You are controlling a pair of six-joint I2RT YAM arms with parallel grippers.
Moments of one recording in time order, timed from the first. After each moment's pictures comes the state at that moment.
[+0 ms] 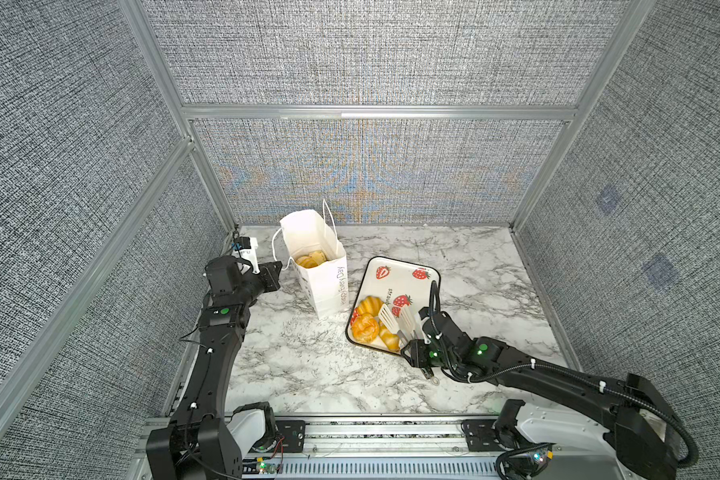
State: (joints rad) left arm 0.11 1.10 0.83 -0.15 0.52 -0.31; right arm 0.89 1.11 0.59 -0.39 -0.01 0.76
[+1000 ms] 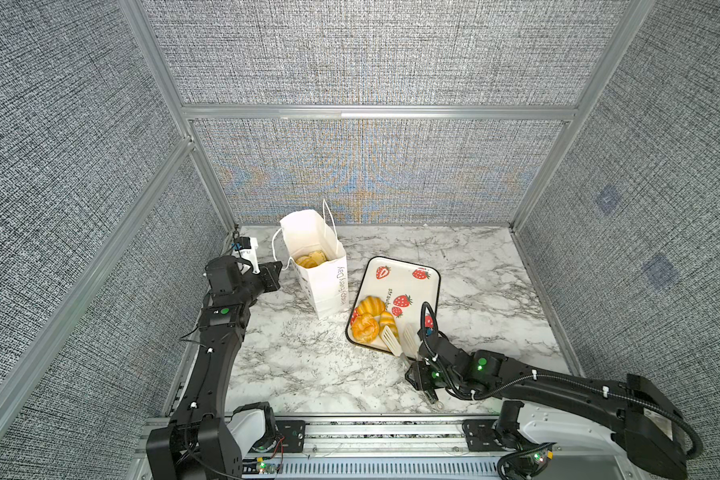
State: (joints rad) left arm 0.11 1.10 0.83 -0.15 0.52 -0.31; right arm 1.04 1.09 0.54 -0.49 0.01 0.84
